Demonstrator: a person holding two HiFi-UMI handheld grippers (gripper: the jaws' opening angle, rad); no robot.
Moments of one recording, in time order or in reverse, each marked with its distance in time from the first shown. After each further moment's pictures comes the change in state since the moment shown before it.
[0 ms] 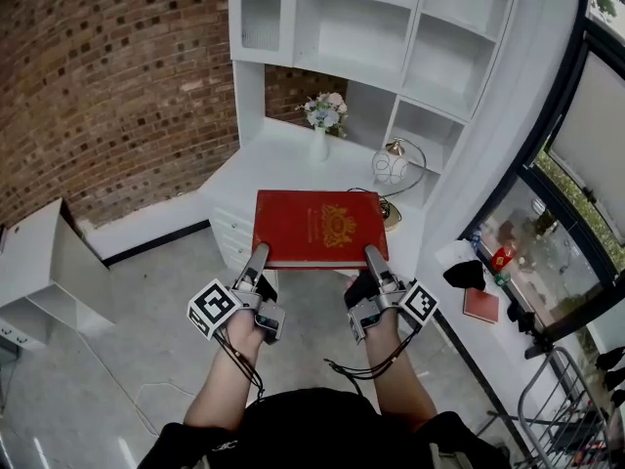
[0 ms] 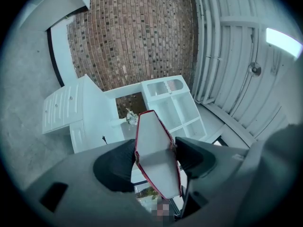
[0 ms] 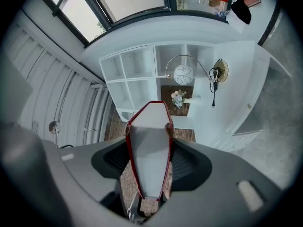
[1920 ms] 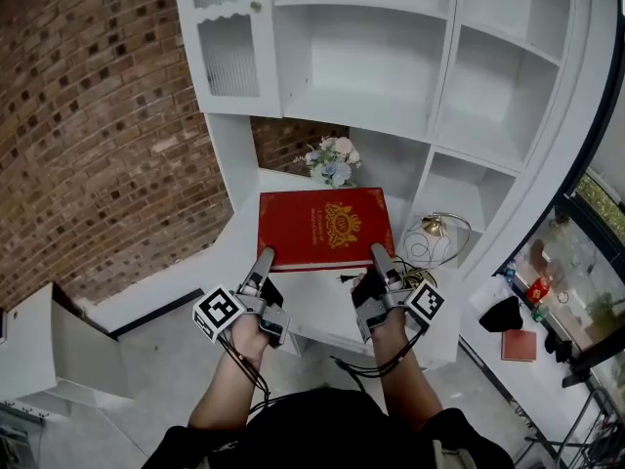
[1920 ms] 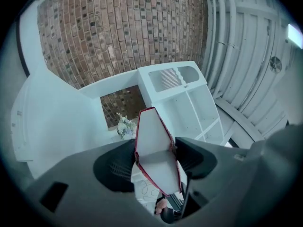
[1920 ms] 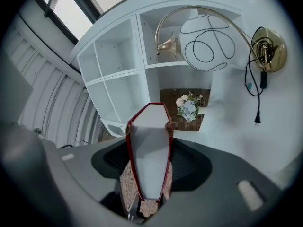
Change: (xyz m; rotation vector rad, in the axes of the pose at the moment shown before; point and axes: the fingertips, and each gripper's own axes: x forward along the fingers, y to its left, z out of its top) left arm 0.324 0.090 0.138 0.058 0.096 -0.057; right arm 0.321 -0.060 0.126 -0.010 -0.075 0.088
